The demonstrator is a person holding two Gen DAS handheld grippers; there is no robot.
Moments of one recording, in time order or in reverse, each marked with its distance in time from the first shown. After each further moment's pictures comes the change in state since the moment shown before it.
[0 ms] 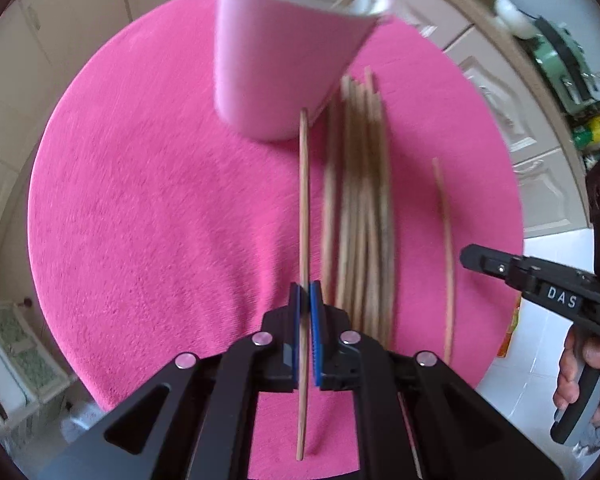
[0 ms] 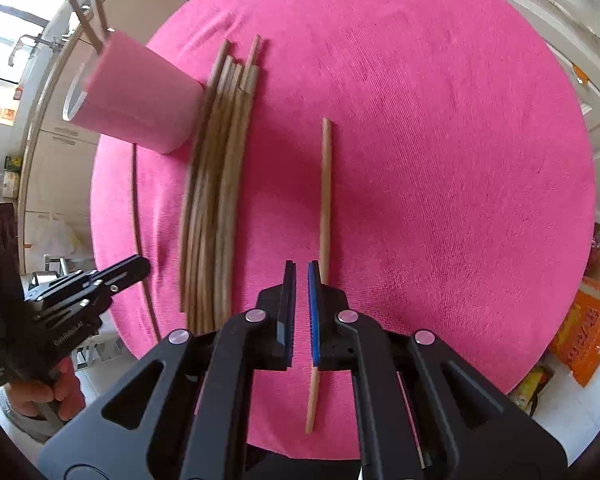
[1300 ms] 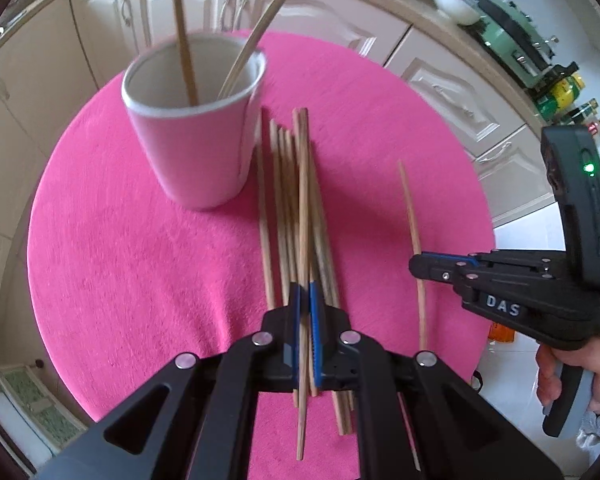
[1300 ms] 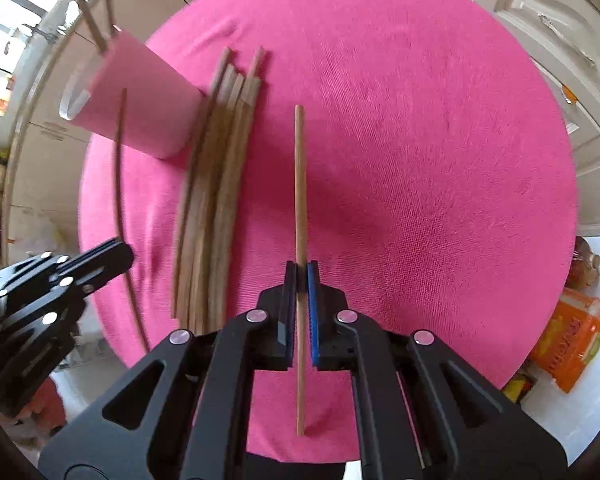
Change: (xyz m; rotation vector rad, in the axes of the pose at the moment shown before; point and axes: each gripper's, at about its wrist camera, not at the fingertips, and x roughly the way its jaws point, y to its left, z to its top) left arm -0.018 -0.050 0.017 0.170 -0.092 -0.015; right arm -0.008 0.011 0.004 -0.028 -0.037 -0.057
